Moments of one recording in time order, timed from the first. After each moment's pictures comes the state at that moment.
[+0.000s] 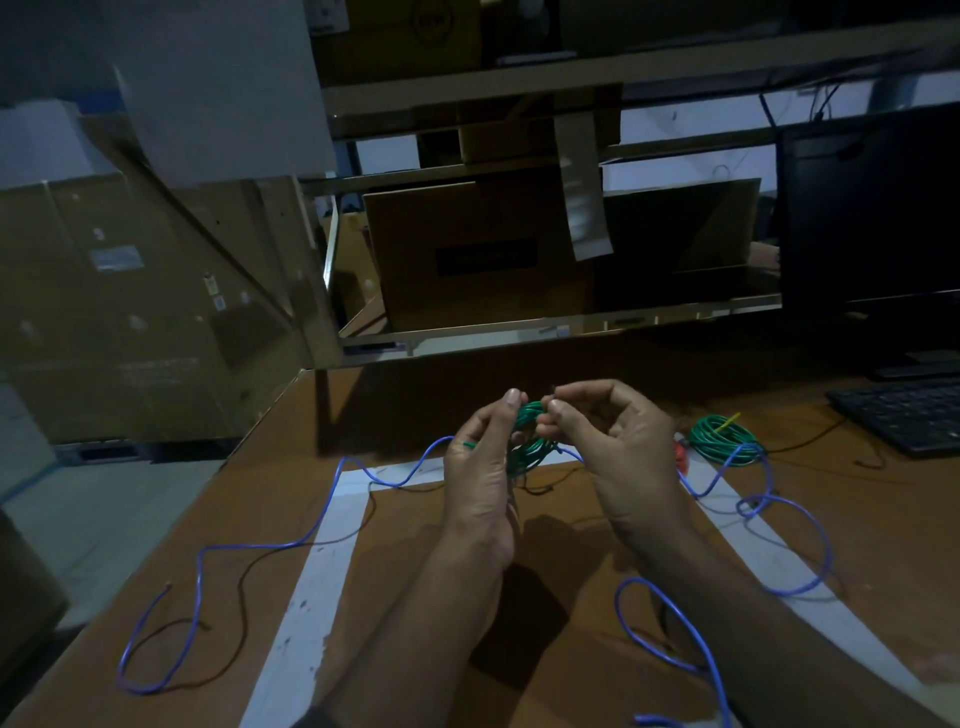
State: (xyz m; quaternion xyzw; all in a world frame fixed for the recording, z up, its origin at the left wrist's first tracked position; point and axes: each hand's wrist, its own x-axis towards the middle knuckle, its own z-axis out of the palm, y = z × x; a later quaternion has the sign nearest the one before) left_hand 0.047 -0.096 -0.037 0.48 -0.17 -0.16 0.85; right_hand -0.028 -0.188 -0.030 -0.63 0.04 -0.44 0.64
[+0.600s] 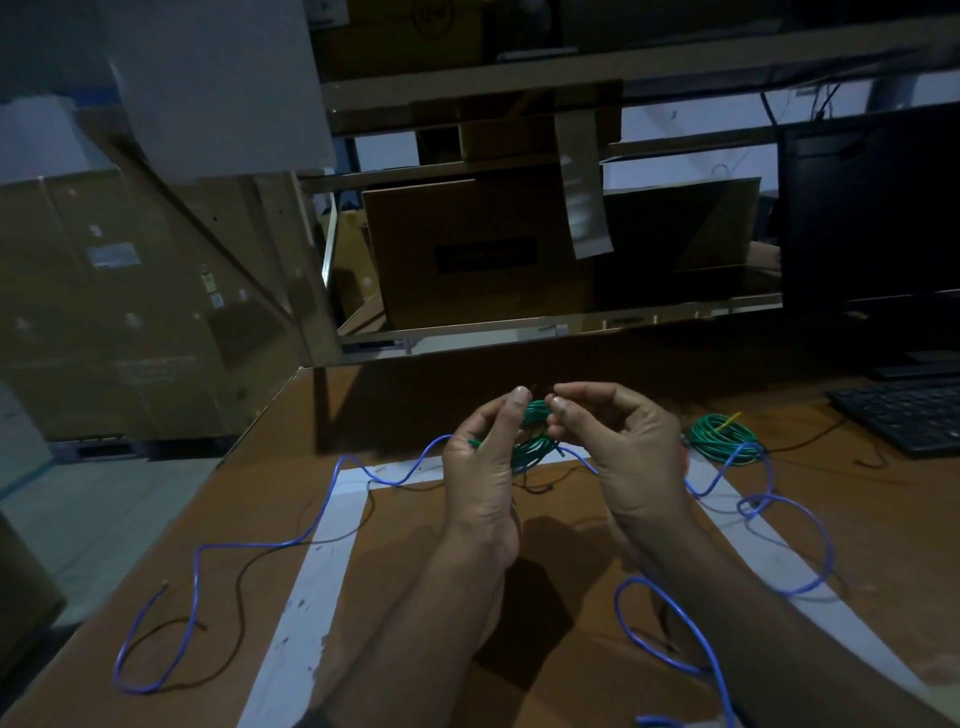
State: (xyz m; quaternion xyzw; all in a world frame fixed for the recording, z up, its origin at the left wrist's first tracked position) left_hand 0.043 -0.097 -0.038 0.49 -0.18 -0.13 0.84; right_hand -0.026 -0.189 -0.034 -0.60 0.06 -0.44 0.66
